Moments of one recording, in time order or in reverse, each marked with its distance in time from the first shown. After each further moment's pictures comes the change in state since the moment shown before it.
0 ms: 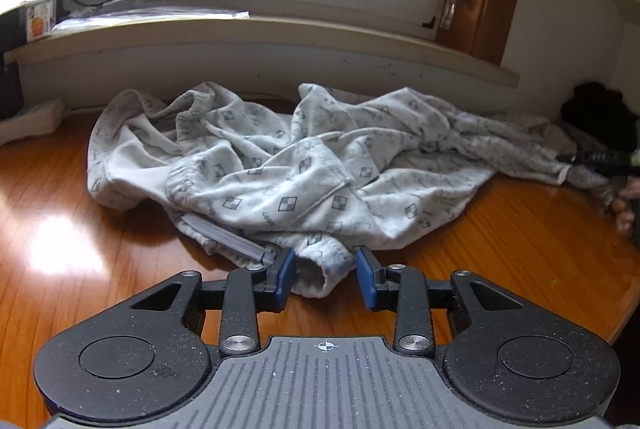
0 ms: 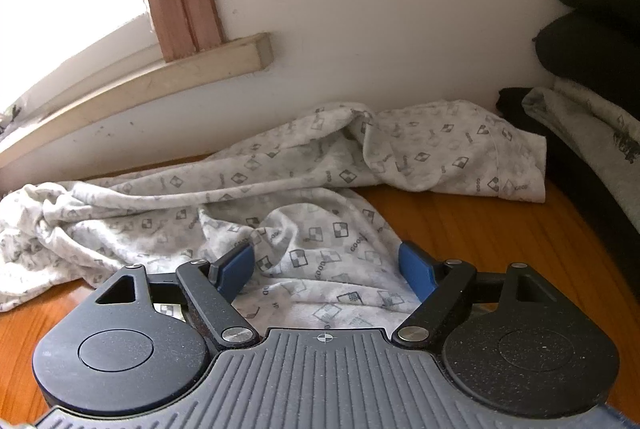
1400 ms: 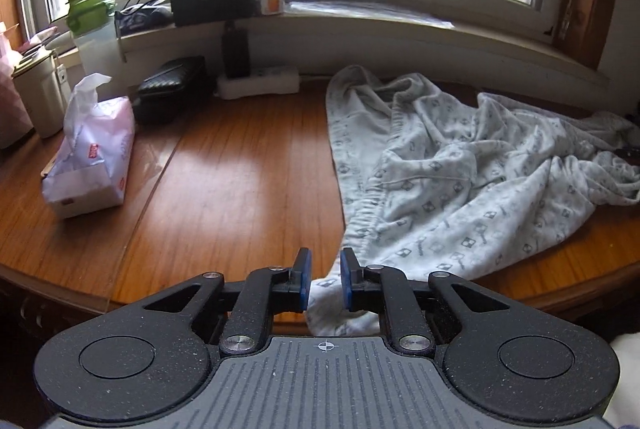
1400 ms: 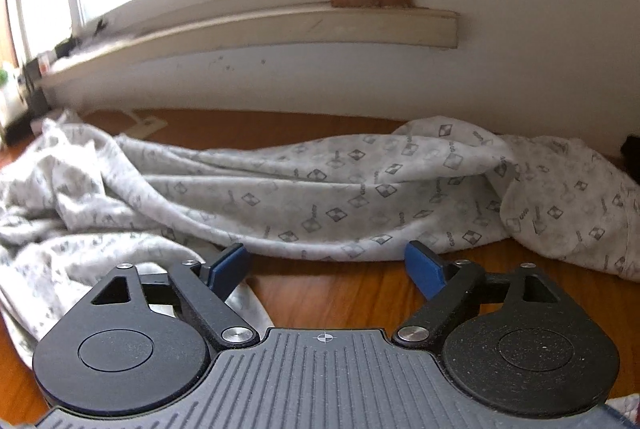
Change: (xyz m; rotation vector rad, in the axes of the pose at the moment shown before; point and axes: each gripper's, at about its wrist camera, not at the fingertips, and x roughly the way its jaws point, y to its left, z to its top) left arm -0.188 0.149 -0.025 -0.105 0.112 0.247; right arm 0.016 0.095 -0.013 -0.271 0.076 0.154
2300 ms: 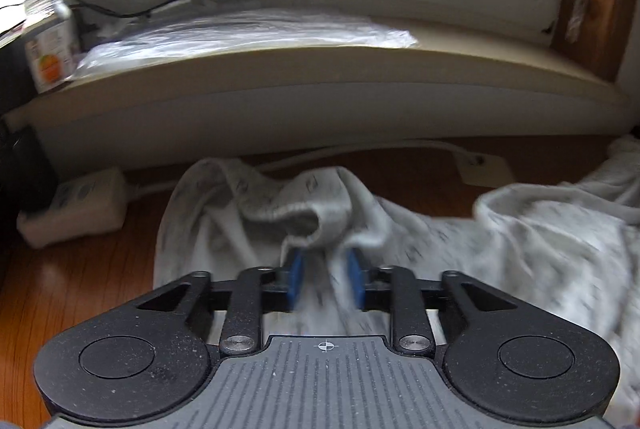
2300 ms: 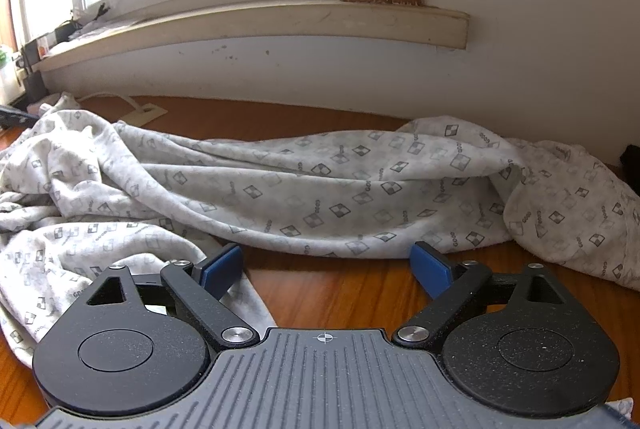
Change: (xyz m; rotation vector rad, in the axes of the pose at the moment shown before) left arm 0.225 -0.094 0.162 0.132 0.006 -0.128; right arm 0.000 0.001 0.001 -0.017 0.009 -0.009
